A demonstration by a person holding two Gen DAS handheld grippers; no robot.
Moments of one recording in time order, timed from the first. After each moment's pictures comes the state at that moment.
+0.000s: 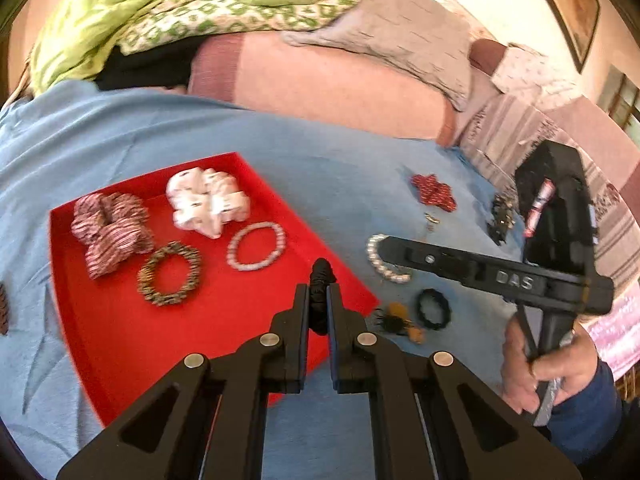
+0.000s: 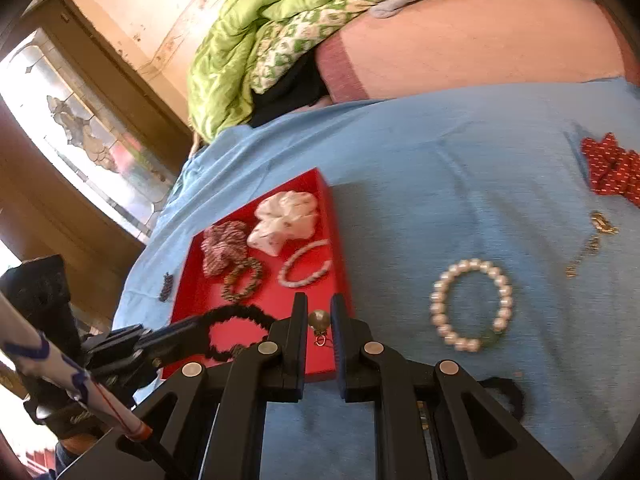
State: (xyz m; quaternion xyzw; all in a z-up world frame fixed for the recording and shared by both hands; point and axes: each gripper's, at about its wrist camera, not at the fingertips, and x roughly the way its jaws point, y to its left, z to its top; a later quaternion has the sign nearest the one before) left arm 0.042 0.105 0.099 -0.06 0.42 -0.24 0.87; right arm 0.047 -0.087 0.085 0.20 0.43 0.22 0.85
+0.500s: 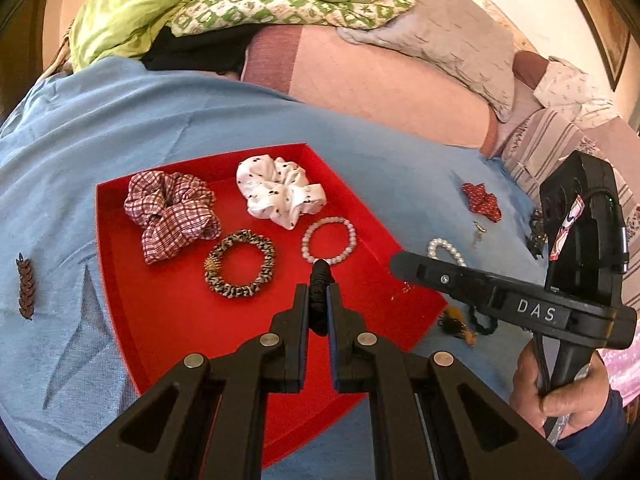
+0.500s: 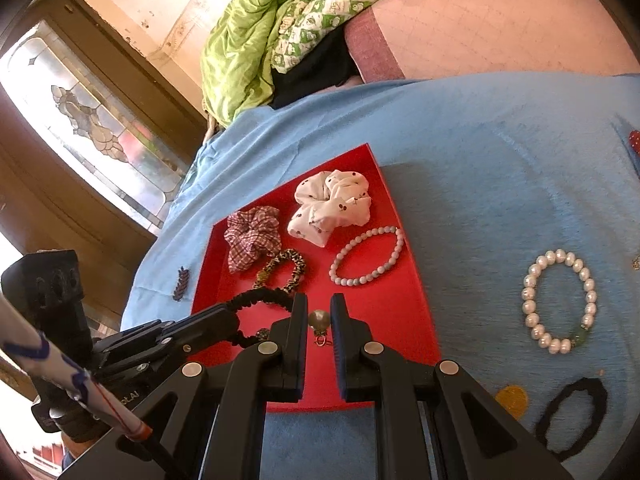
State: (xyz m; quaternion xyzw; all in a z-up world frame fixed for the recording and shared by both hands) left arm 0.053 0.141 0.084 -0.07 0.43 -0.17 0.88; right arm 0.064 -0.032 0.066 0.20 0.44 0.24 0.84
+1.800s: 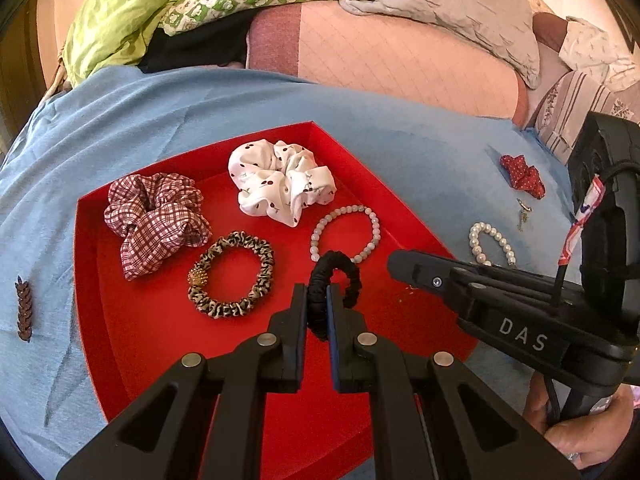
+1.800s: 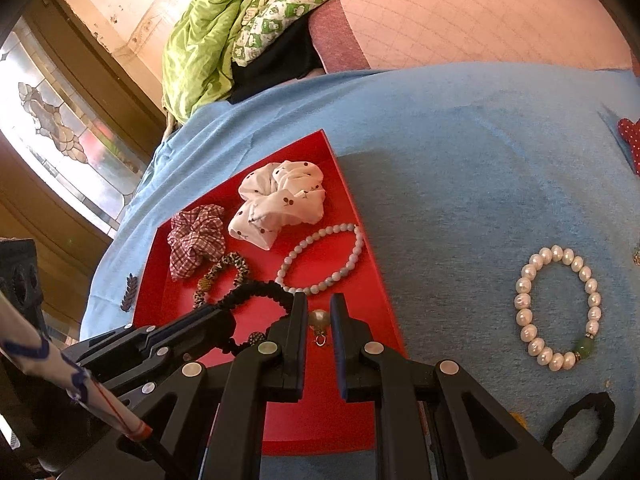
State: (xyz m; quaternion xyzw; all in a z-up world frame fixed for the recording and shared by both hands) left arm 0.079 0.108 0.058 0.00 0.45 -0.13 0.88; right arm 0.081 -0.030 0.038 0.18 0.45 0.18 0.86
